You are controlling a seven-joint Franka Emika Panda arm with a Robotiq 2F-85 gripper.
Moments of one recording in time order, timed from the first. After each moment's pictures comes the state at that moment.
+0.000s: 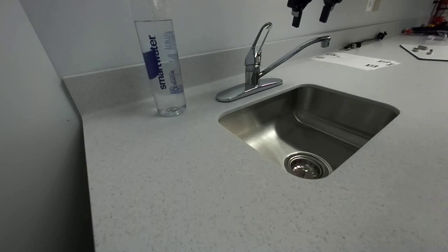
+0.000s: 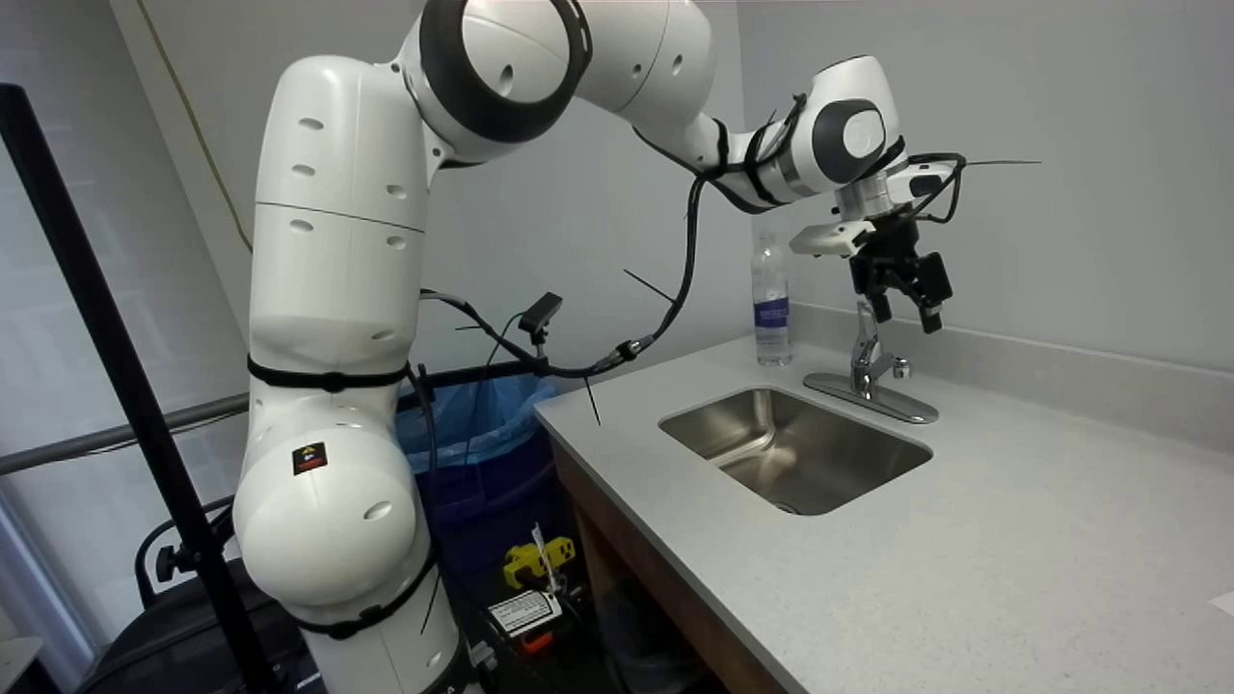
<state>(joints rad) 0.05 0.35 -0.04 -1.65 -0.18 2.21 0.41</state>
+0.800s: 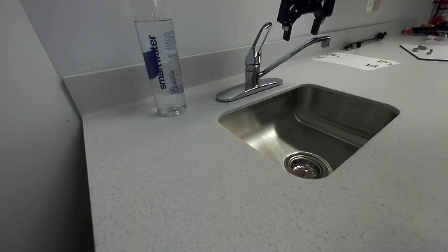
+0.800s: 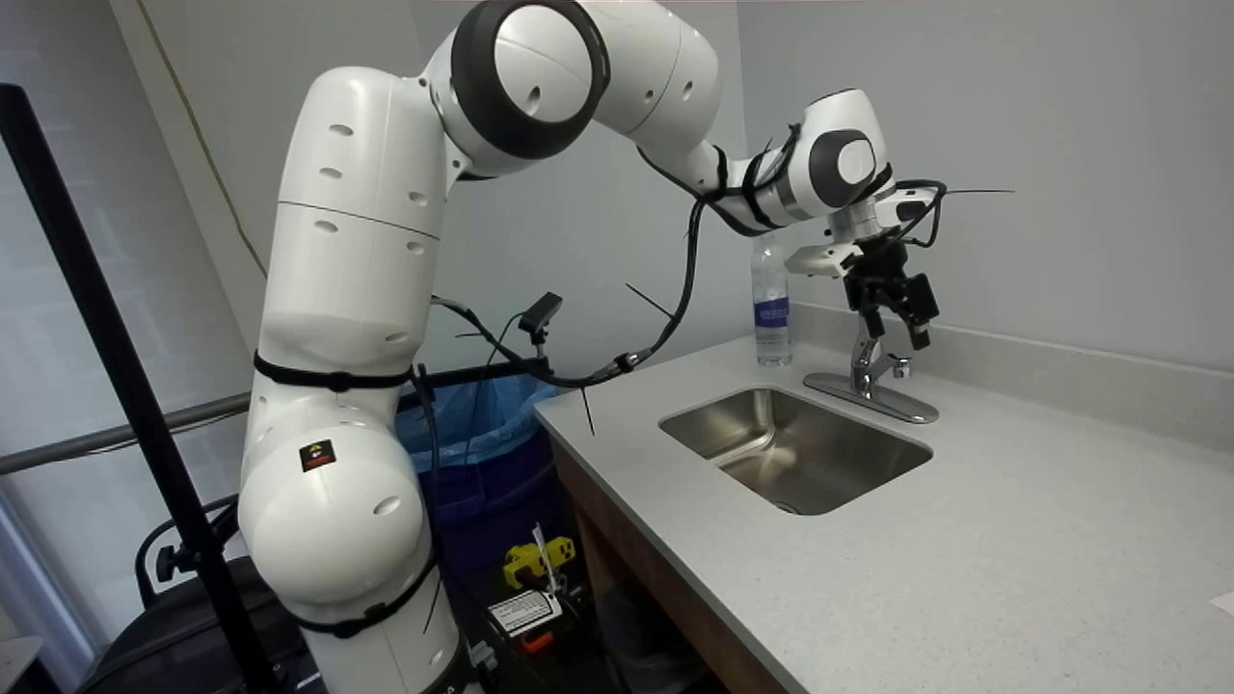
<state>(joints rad) 0.09 0.41 -0.05 -1.63 -0.20 2.24 0.48</state>
